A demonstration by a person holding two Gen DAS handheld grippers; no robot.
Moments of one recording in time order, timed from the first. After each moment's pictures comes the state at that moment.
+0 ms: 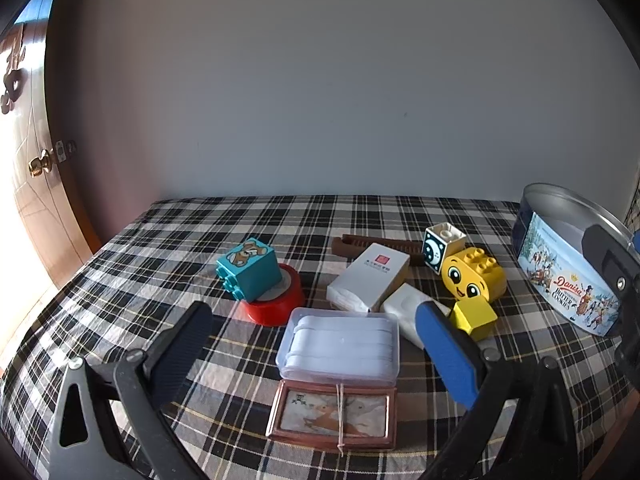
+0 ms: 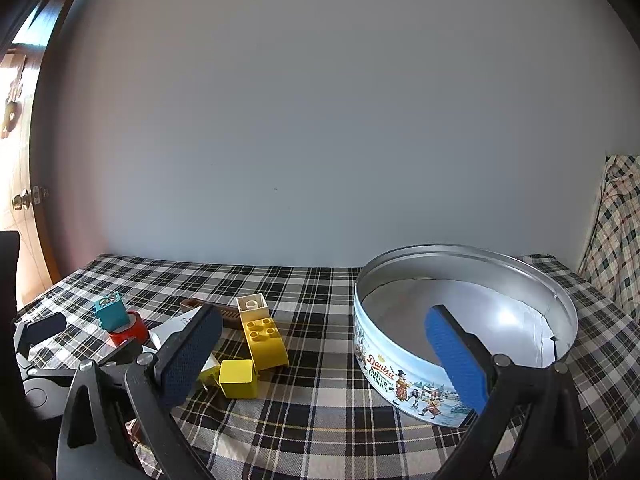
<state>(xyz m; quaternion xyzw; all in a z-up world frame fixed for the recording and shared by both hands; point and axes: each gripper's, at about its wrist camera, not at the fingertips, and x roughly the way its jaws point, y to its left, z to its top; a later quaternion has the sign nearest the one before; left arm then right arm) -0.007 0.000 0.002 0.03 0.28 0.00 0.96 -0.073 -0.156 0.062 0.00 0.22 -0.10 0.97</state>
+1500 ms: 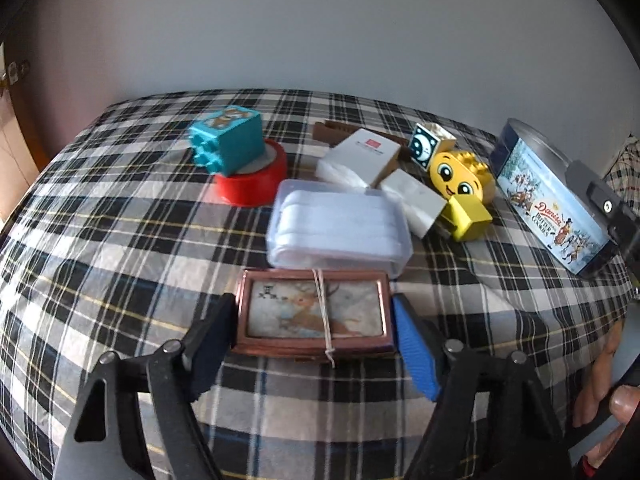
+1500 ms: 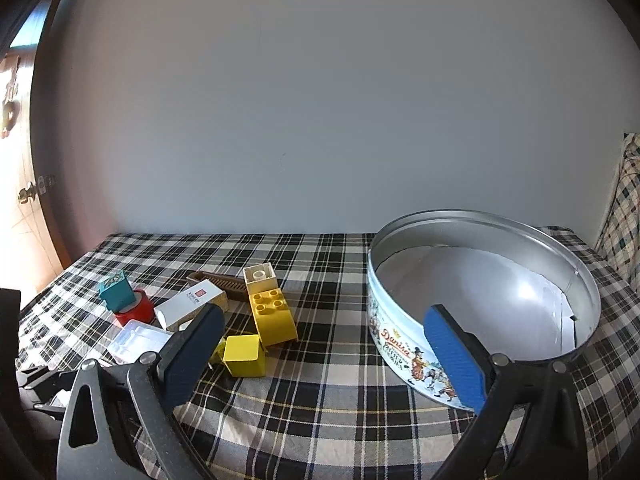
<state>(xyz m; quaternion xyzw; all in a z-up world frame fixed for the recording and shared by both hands) -0.008 0.037 -0.042 -0.02 0.44 -0.09 0.89 -0.059 -0.165 0.050 0.03 0.28 -0.06 0.96</state>
